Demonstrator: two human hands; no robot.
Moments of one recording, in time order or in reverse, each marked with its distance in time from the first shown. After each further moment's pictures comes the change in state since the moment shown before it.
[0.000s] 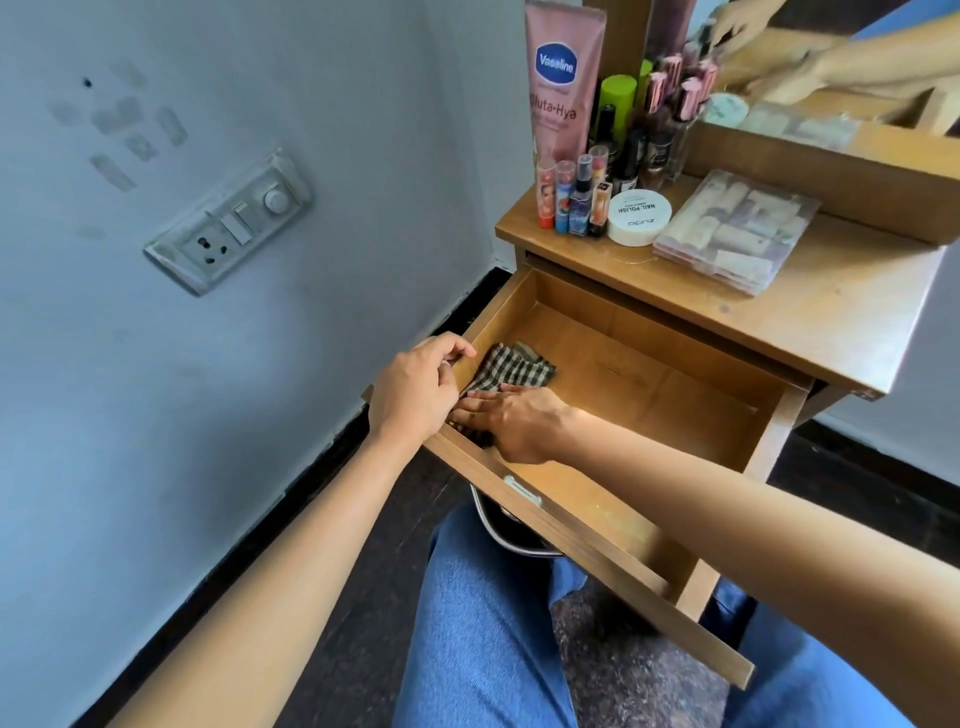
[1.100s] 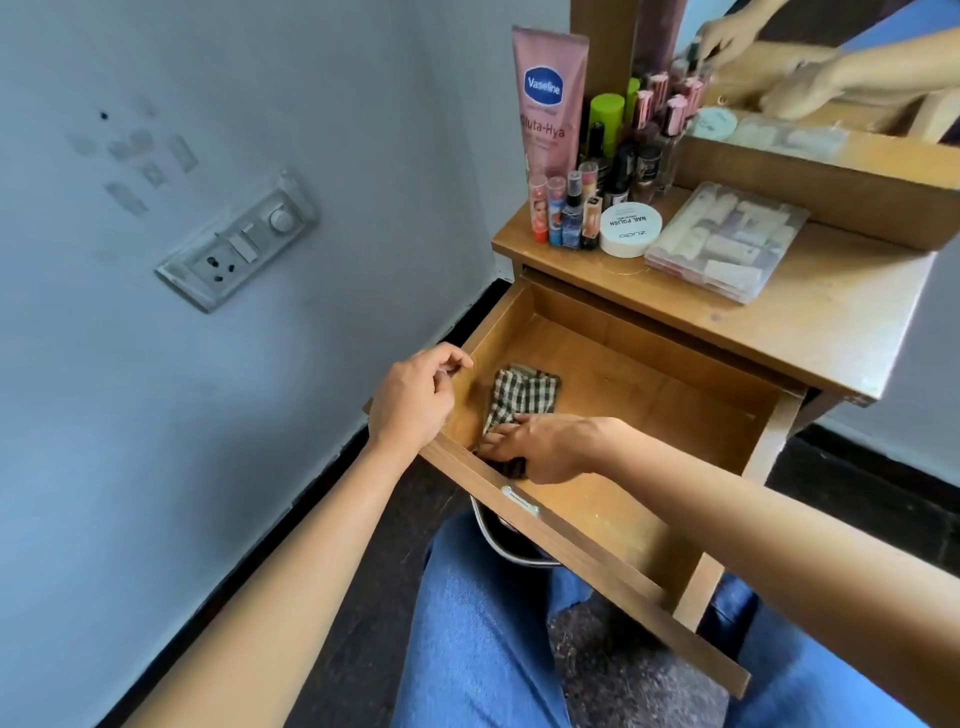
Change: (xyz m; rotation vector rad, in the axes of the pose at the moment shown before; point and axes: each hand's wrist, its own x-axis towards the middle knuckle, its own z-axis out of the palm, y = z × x) left_hand 0.002 0.001 -0.002 -0.051 0.011 -0.002; right_hand -0.040 0.001 -0.019 0.029 -0.191 -0.100
